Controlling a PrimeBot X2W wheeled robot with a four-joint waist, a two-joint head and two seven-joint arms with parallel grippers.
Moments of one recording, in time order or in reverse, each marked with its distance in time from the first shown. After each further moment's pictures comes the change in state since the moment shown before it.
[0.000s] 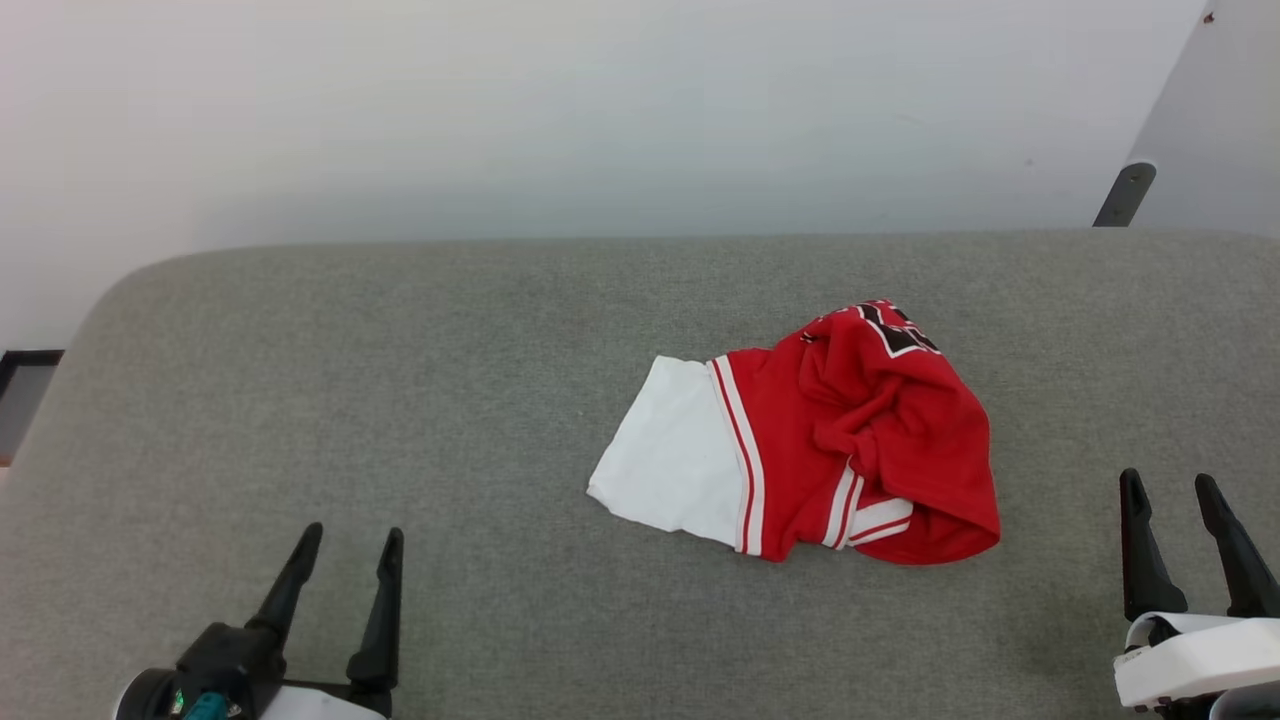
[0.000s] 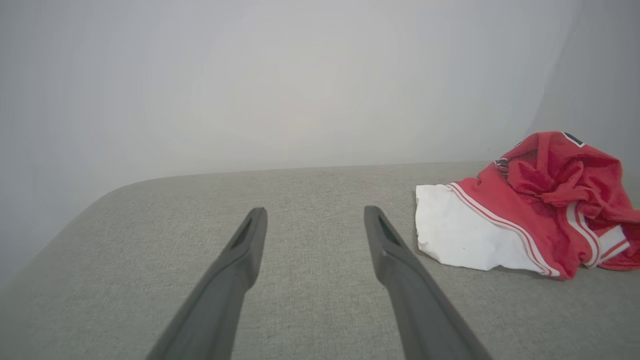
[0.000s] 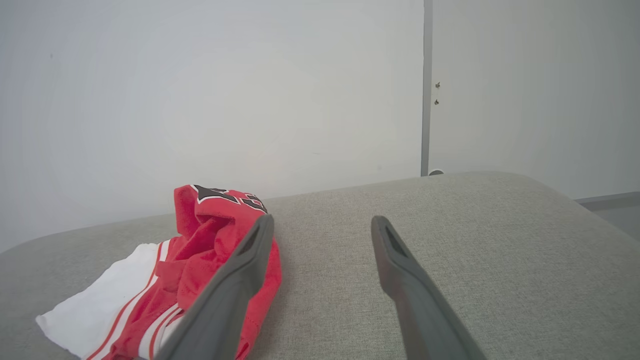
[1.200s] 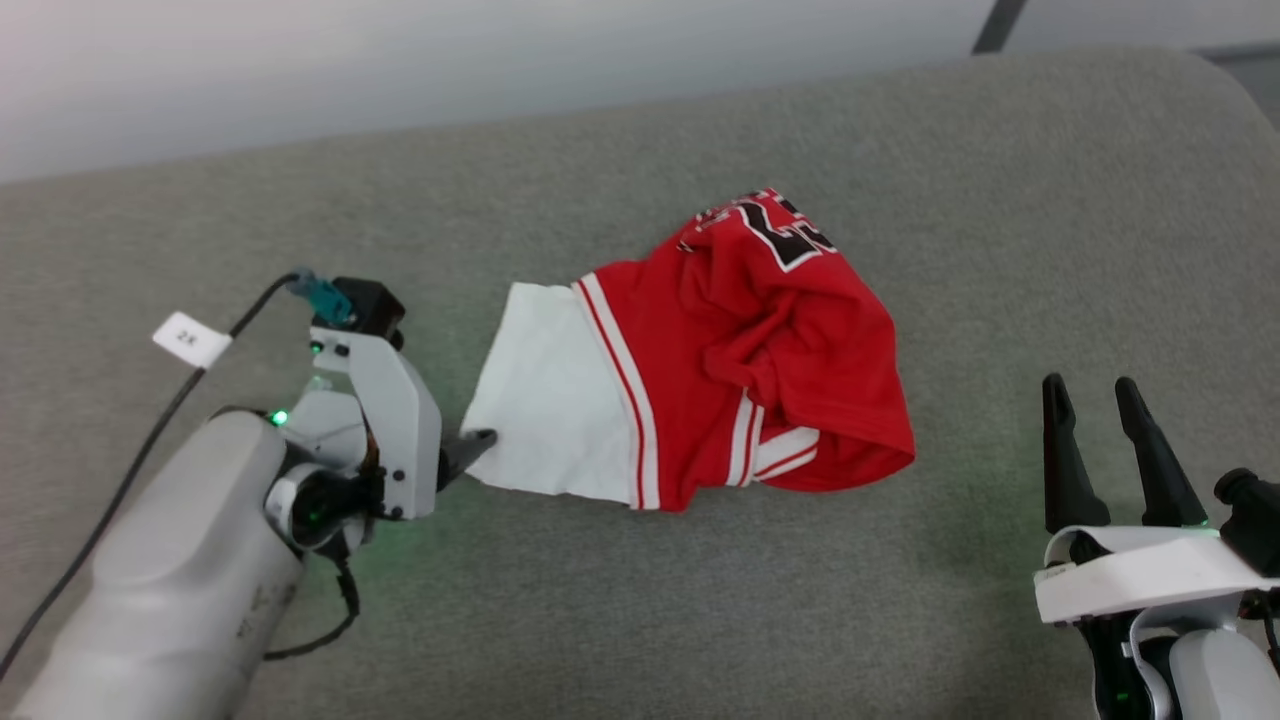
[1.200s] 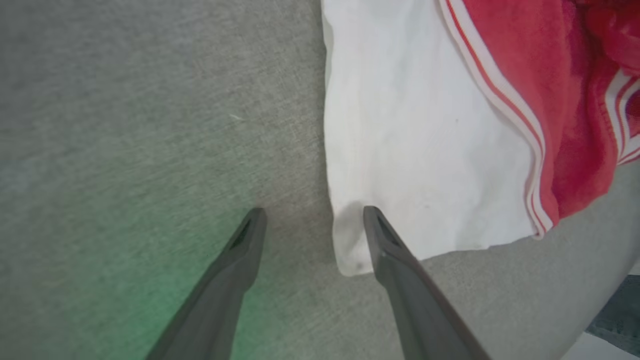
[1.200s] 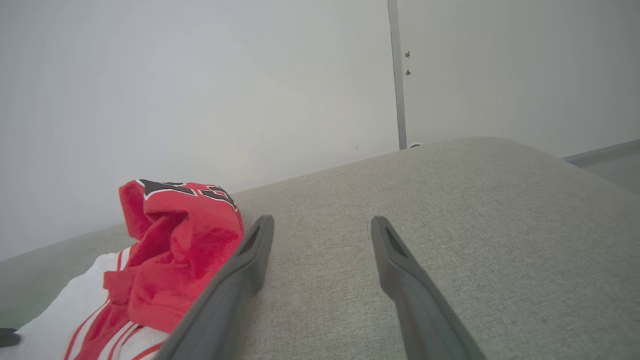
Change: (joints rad) left arm -0.783 0.230 -0.585 0.483 -0.686 -0.041 0.915; right arm -0.128 0.100 0.060 -0.027 0.004 0.000 -0.003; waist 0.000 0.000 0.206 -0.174
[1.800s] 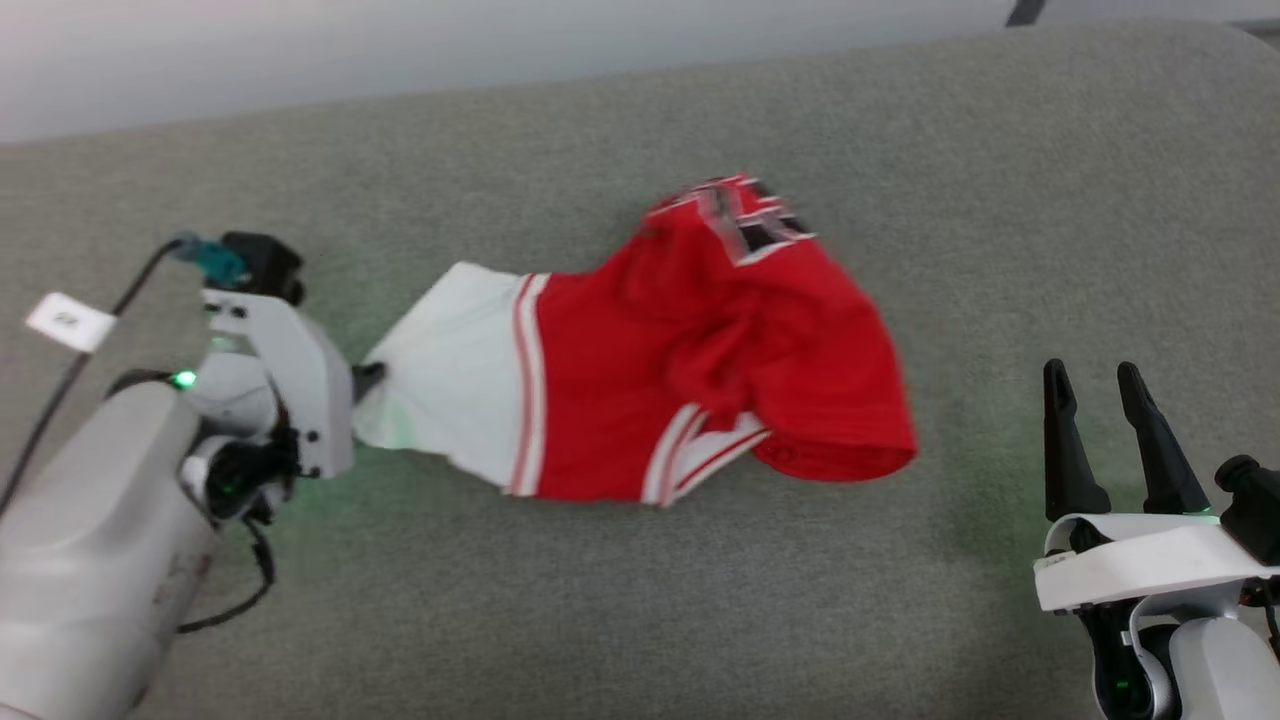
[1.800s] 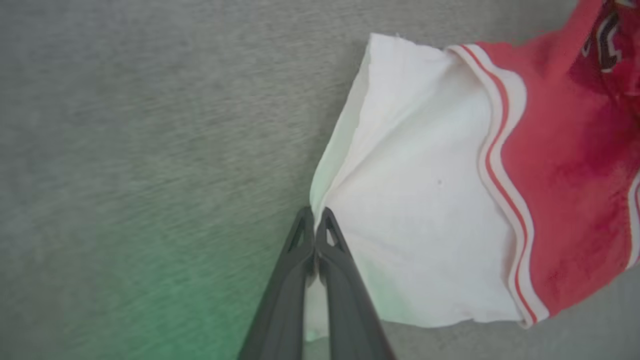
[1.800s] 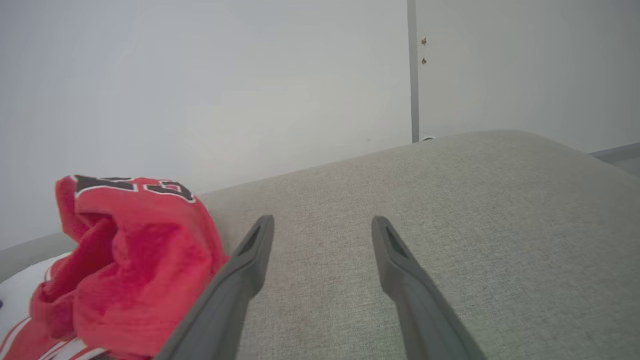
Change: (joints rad) left arm -0.095 0.104 -0.106 0.085 -0.103 -0.003 -0.190; right arm -0.023 0.004 -0.004 0.001 -0.015 0.000 0.000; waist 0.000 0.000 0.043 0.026
